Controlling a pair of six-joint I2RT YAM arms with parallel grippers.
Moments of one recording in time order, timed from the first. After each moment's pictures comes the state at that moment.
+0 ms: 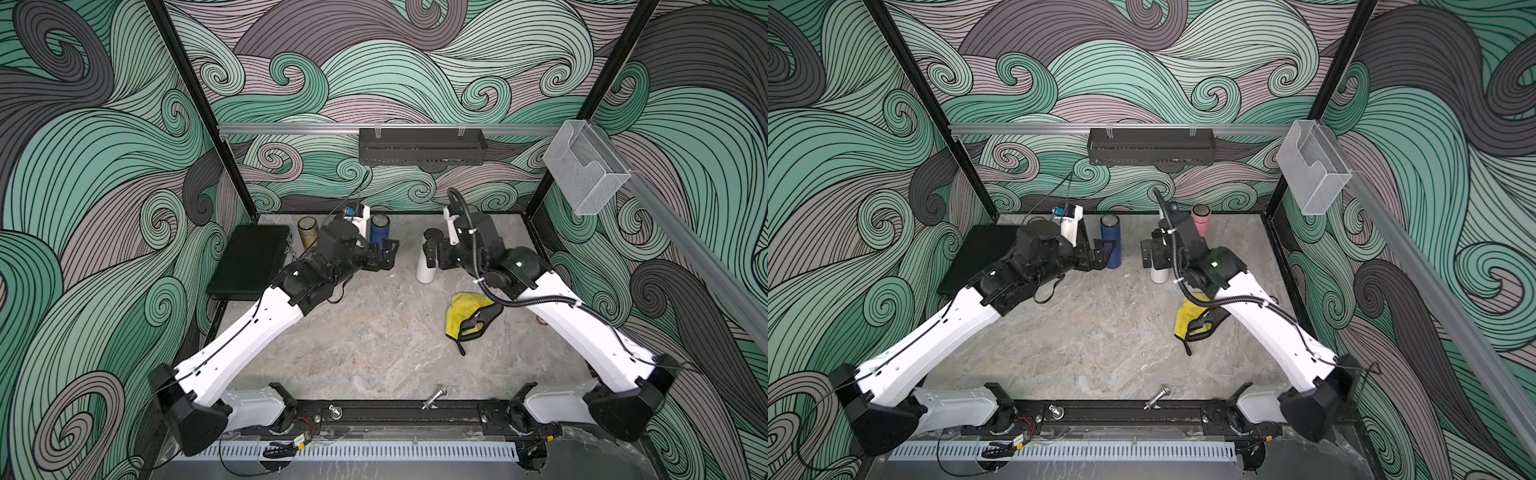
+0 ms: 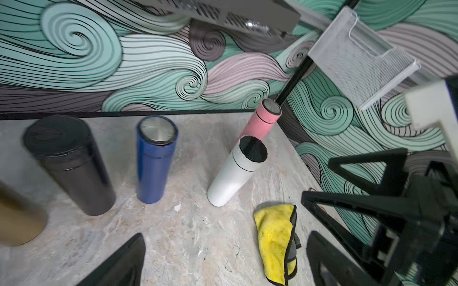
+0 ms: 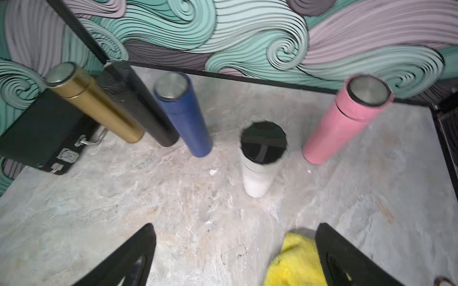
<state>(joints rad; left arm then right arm) -0.69 1.33 1.37 -0.47 -0.08 -0.41 0.62 1.27 1.35 -0.76 0.28 0.31</state>
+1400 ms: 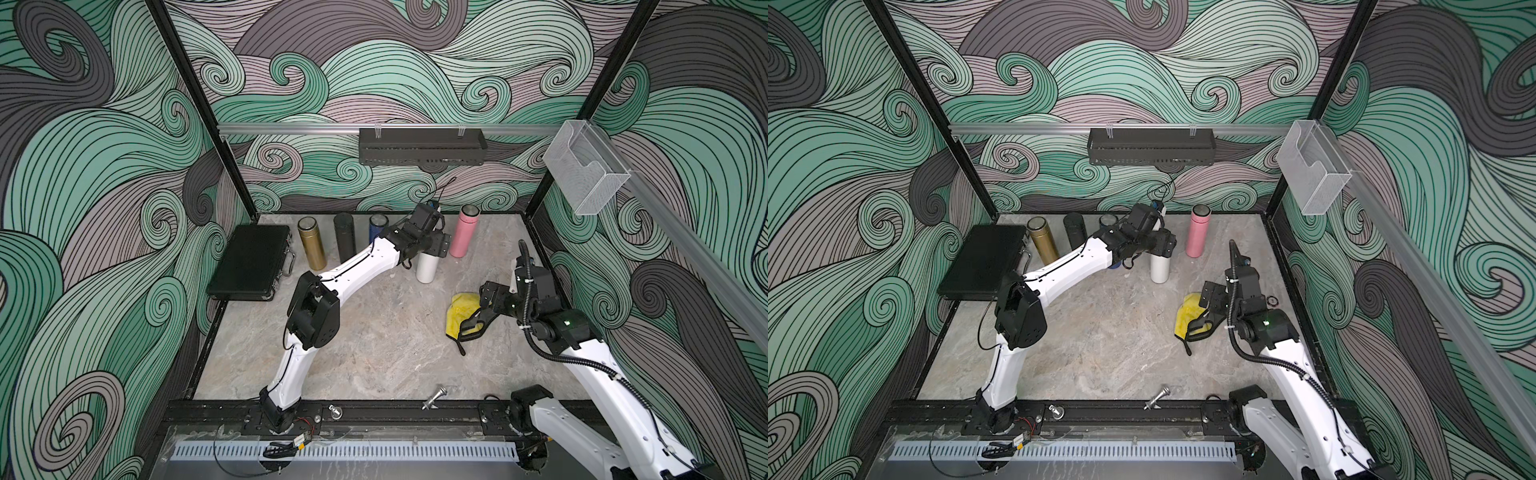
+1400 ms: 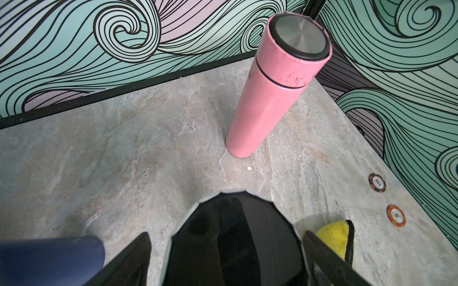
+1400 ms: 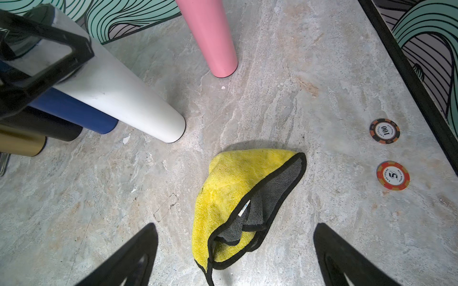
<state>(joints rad) -0.78 2.16 2.04 -0.56 -0.12 -0.29 0.26 0.86 0.84 -0.77 0.14 0.42</state>
